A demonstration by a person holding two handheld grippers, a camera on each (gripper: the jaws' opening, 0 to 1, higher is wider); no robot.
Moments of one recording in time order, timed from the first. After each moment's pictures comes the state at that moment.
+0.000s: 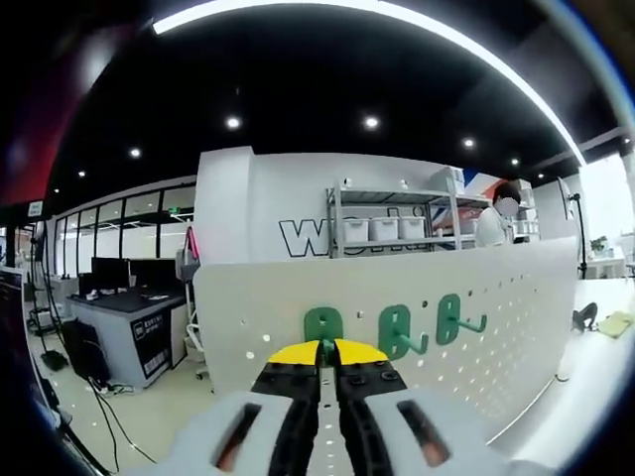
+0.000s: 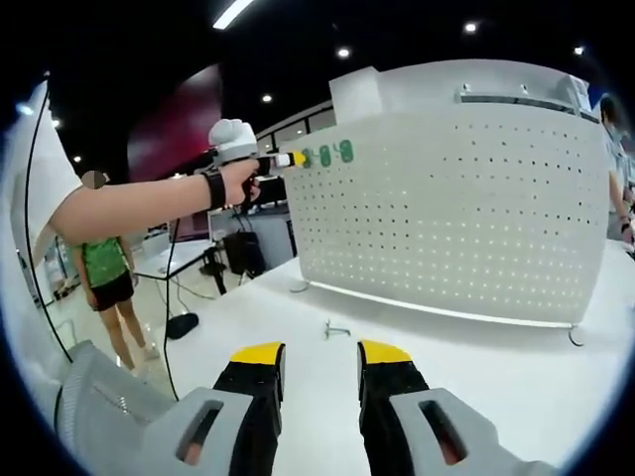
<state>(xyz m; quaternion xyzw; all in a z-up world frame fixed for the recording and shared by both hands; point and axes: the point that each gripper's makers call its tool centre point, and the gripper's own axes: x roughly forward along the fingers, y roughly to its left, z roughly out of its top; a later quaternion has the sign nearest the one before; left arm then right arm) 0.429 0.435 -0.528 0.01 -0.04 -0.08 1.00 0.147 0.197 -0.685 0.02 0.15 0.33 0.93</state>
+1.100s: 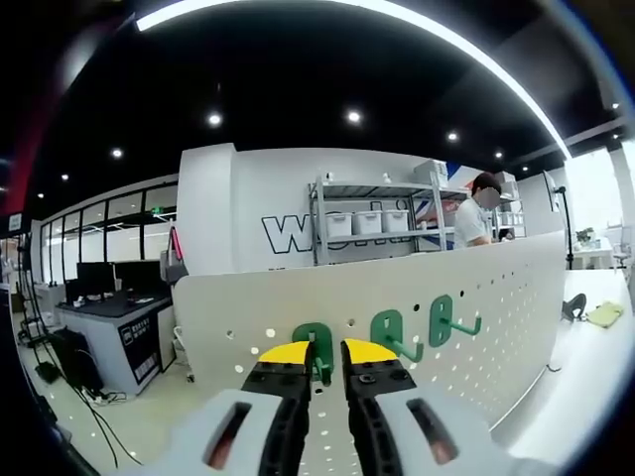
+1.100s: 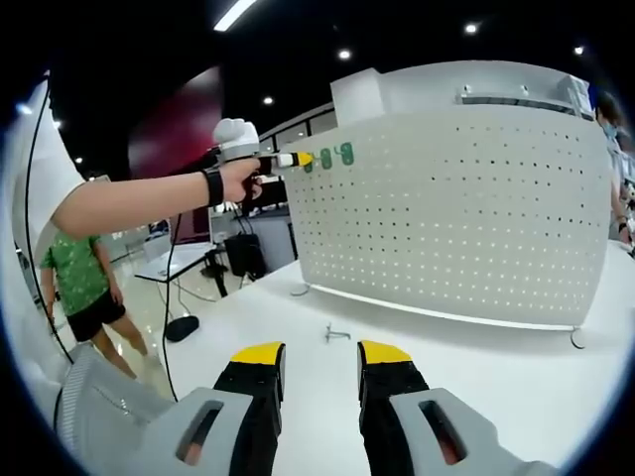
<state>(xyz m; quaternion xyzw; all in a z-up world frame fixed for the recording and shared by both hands) 0.432 0.424 -0.524 0.03 -0.03 -0.12 0.99 0.151 0.198 -0.683 0.02 0.15 0.33 0.93</state>
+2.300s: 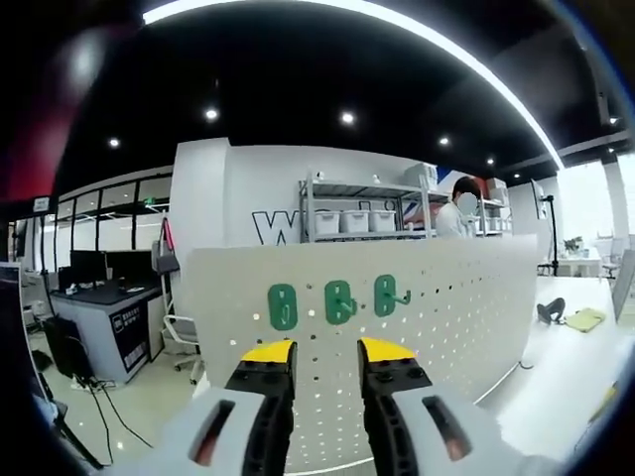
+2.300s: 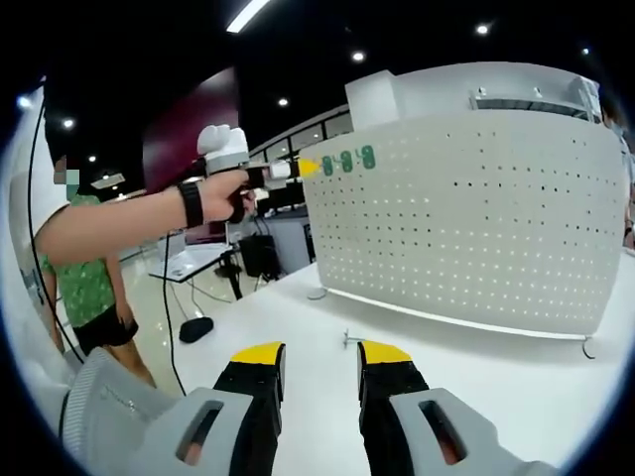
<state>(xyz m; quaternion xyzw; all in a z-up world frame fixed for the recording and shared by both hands) 0.358 0.409 -0.544 0.01 -0.02 -0.15 0.99 0.146 0.218 -0.674 0.02 0.14 0.36 0.92</state>
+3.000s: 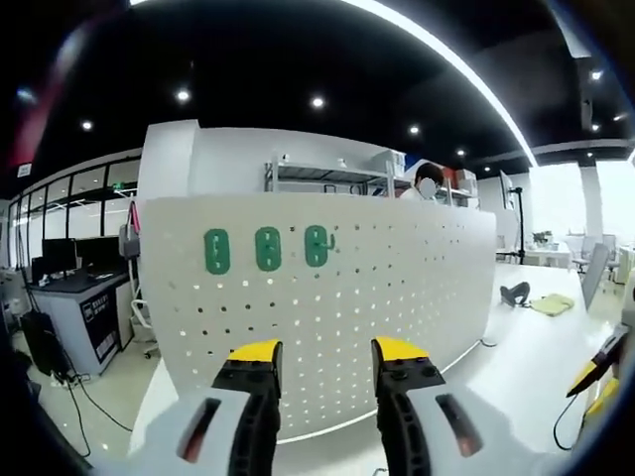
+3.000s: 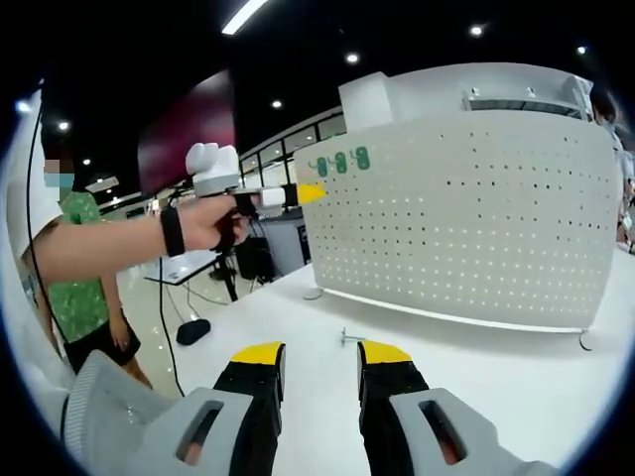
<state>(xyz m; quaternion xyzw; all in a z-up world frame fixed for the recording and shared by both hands) 0.328 0.363 -0.593 0.01 0.02 -0.23 0.97 0.143 0.213 -0.677 0.03 0.14 0.34 0.93</state>
